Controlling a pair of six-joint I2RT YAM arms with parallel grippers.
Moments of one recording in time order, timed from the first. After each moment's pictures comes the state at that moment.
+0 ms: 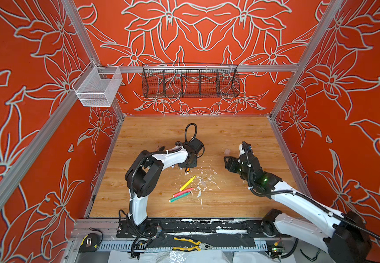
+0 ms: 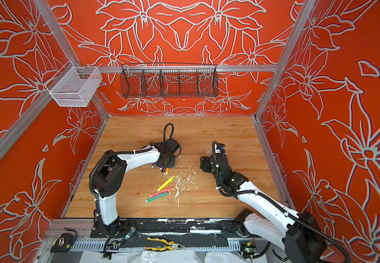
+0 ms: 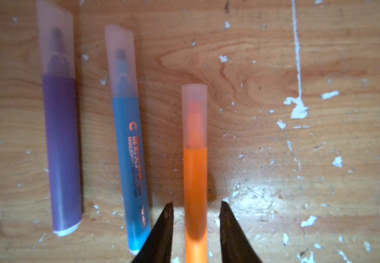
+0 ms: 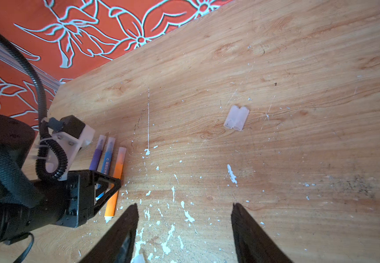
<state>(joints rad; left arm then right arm) -0.62 1.91 1.31 -0.69 -0.22 -0.62 0.61 1.00 0.59 -0.16 0.25 0.70</state>
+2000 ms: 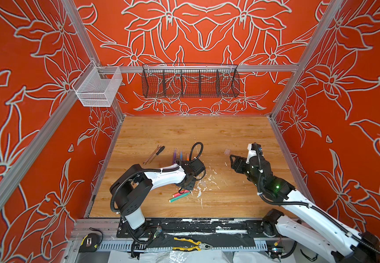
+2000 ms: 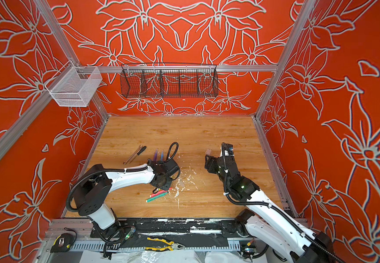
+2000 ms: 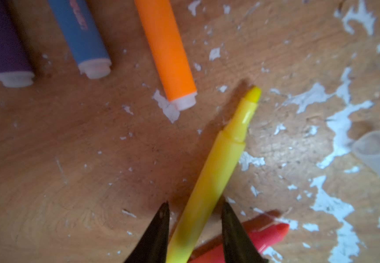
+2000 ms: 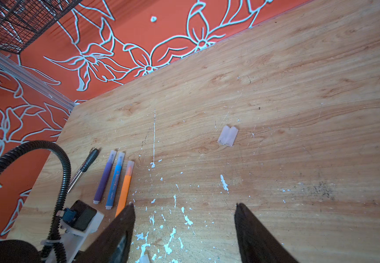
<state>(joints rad) -0.82 1.70 0.99 -0.74 -0.20 -0.54 0.60 0.81 0.59 -0.25 0.31 0.68</state>
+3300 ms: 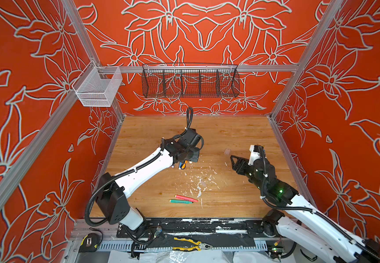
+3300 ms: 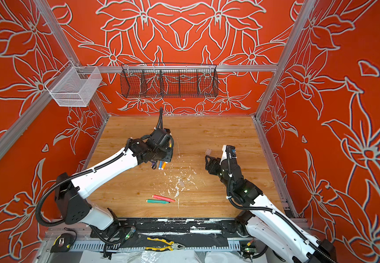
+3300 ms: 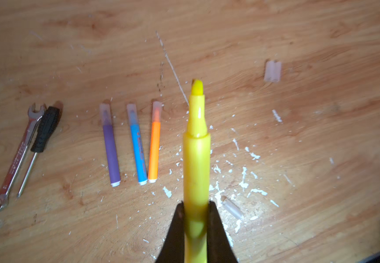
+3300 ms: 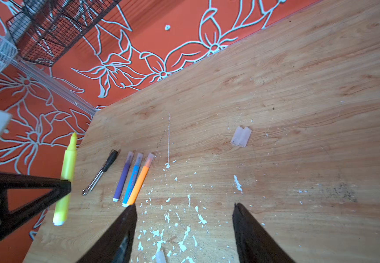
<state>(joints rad) -0.70 1.50 1.38 -0.79 -0.16 -0.43 0.60 0.72 0.53 -0.19 0.23 0.71</state>
